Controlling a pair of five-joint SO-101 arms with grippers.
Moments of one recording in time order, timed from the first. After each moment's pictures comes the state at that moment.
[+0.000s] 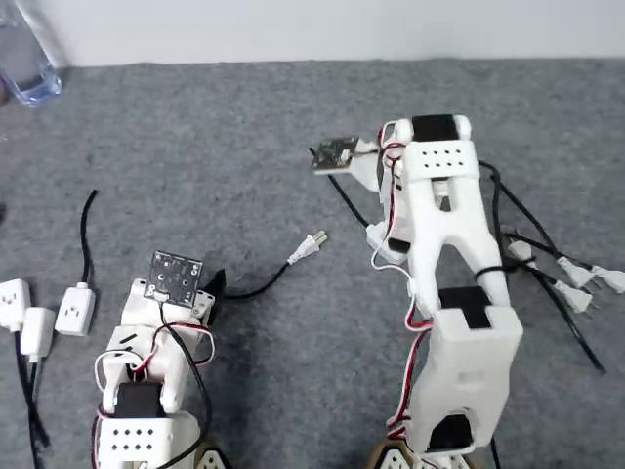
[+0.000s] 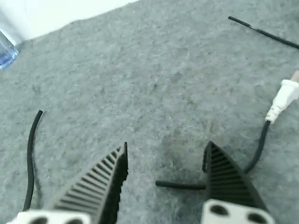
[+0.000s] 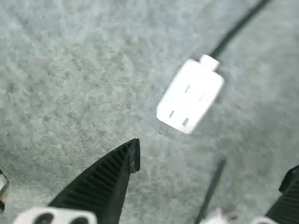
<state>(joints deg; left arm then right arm) -6.4 -86.7 96.0 36.4 -8.8 -7.8 28.3 -24.6 100.3 66.4</state>
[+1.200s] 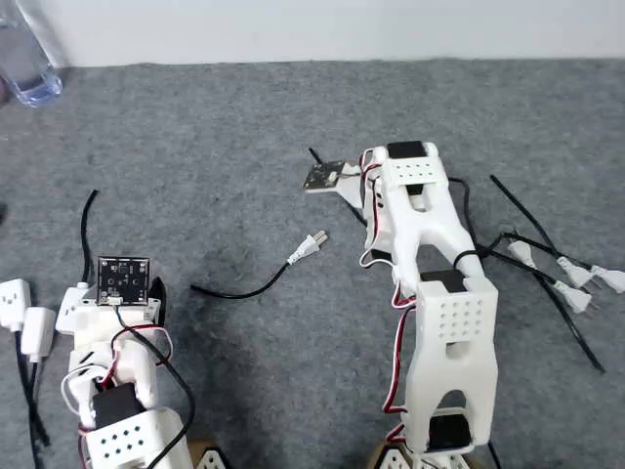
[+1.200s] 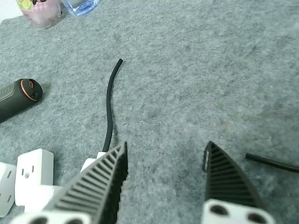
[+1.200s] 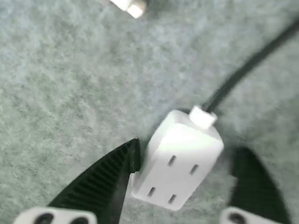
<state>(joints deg) -25.5 -86.7 97.2 37.2 -14.6 -8.4 42.0 -24.7 86.6 63.3</state>
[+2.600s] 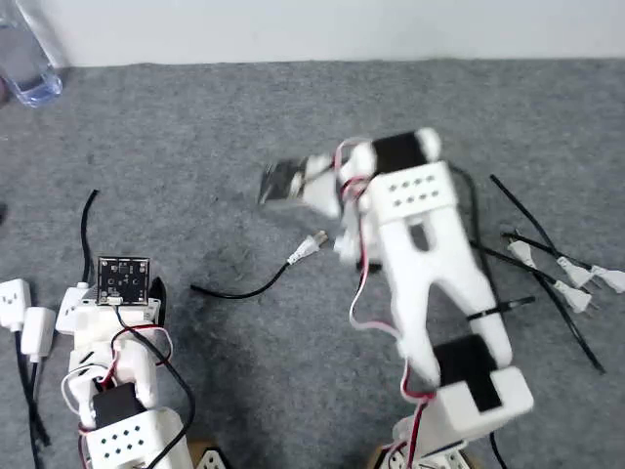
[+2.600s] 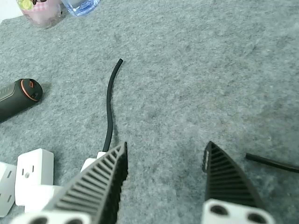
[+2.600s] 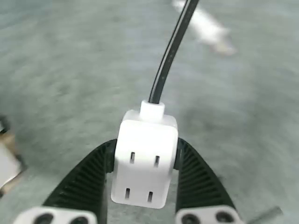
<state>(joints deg) -25.5 -86.7 97.2 37.2 -14.6 -21.9 2.9 -5.3 100.3 67.6</state>
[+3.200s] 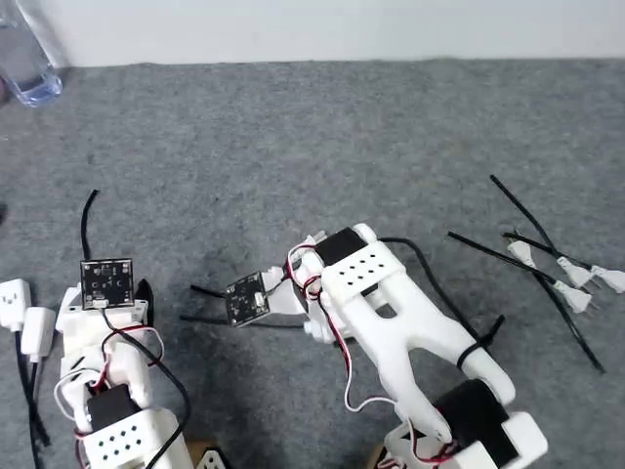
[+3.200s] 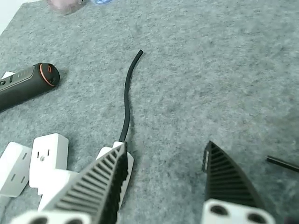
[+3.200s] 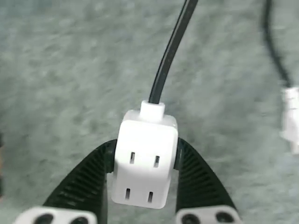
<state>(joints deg) -29.8 -86.7 97.1 37.2 -13.1 -34.5 -7.9 29.4 74.6 71.4</state>
